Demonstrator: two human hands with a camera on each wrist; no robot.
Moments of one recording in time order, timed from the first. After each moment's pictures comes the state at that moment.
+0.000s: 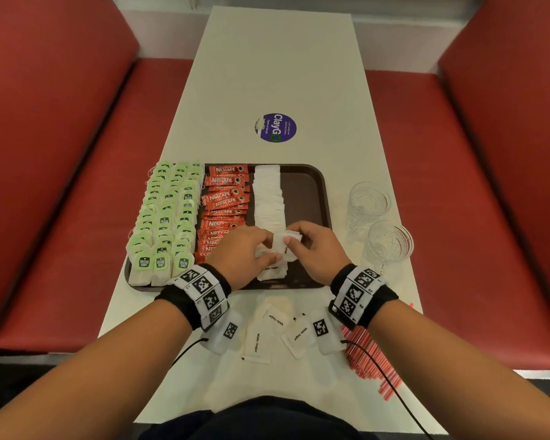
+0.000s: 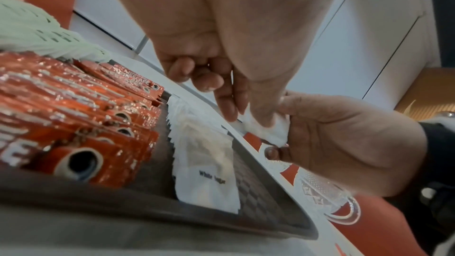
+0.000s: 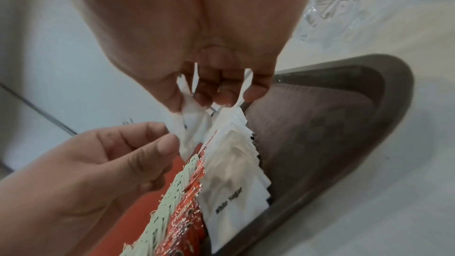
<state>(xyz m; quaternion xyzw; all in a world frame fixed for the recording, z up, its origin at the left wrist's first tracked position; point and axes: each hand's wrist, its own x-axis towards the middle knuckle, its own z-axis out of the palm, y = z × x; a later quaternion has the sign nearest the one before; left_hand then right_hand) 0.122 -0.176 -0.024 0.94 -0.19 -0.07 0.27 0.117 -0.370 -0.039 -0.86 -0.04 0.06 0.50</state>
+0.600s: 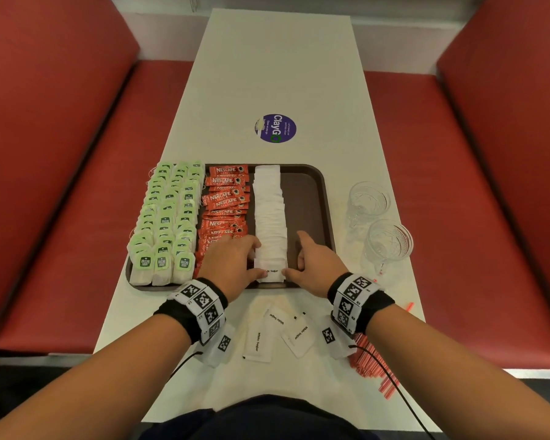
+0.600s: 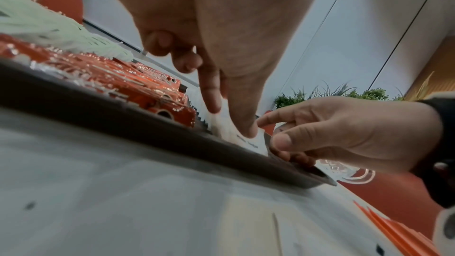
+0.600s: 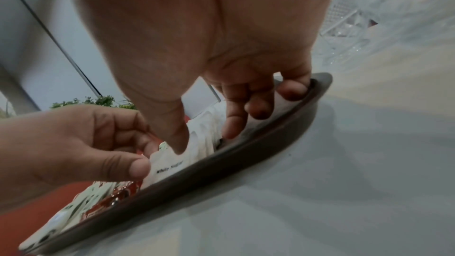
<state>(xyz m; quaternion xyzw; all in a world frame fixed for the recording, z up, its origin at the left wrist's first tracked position) 0.106 -0.163 -0.042 0.97 -0.10 -0.09 0.20 0.106 -0.373 -0.057 -0.94 -0.04 0.20 0.26</state>
